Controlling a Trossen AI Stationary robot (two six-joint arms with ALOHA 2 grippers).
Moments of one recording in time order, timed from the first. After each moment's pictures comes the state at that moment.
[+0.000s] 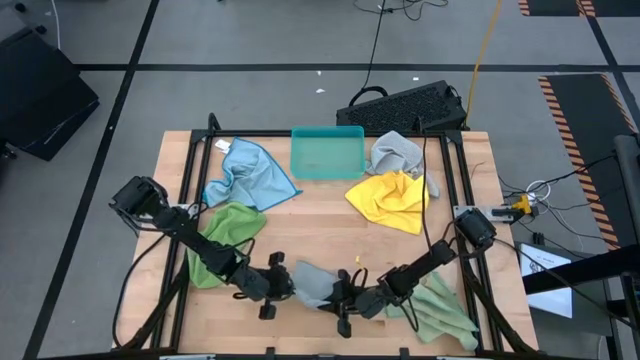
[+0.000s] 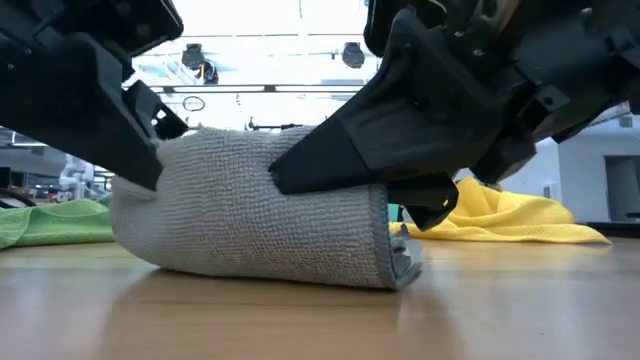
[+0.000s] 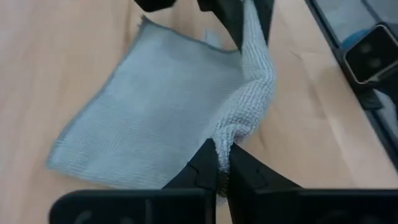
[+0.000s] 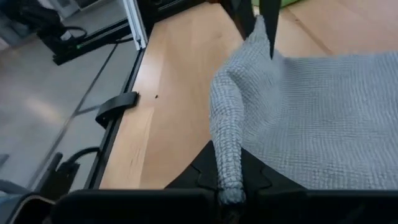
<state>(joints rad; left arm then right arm) -0.60 1.68 0.71 0.27 -0.25 -0.45 0.59 2.12 0.99 0.70 0.38 0.63</state>
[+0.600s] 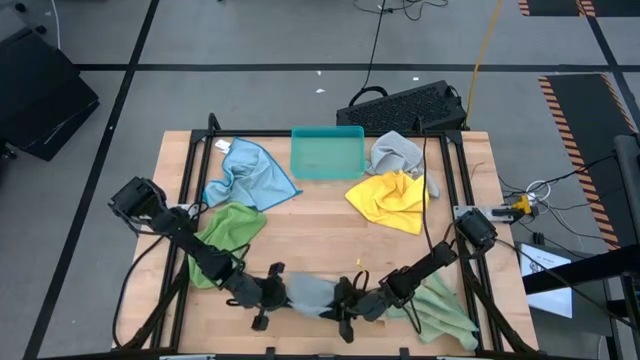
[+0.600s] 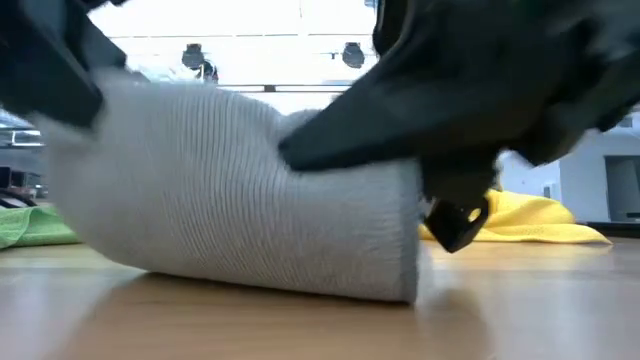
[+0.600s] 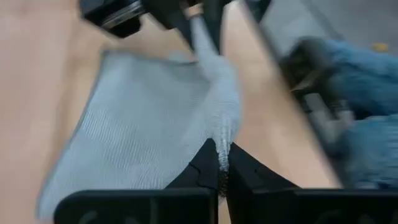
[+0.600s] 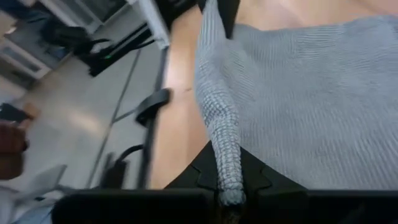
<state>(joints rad) -0.65 1.68 0.71 0.35 -0.22 -0.42 0.59 2.12 0.99 0.72 0.33 0.80</state>
